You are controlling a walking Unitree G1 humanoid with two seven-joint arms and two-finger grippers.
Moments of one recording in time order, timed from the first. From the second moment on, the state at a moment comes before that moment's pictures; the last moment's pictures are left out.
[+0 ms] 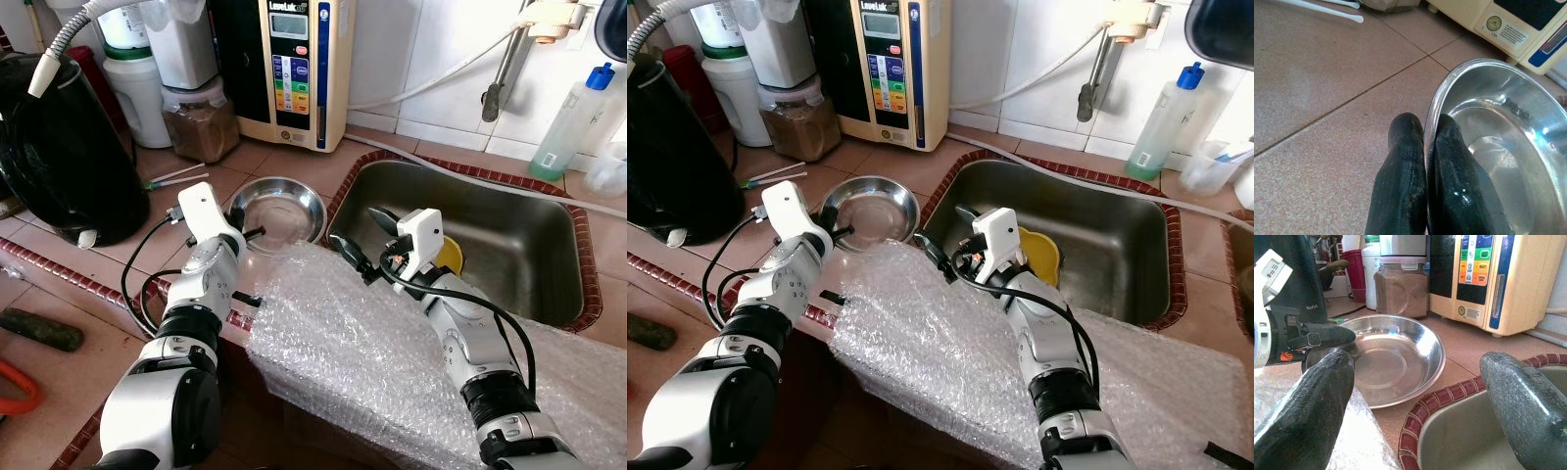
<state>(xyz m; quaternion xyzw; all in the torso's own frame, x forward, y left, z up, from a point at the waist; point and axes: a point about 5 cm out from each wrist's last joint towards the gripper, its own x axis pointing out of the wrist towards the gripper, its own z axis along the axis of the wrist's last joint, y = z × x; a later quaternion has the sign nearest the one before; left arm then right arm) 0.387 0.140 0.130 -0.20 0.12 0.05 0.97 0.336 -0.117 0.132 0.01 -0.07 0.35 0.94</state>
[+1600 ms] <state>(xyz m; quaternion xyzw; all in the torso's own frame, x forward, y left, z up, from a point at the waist) 0.378 0.079 0.182 -0.21 -0.10 -0.14 0.96 0.369 -0.153 0.203 0.10 -0.21 0.10 0.97</state>
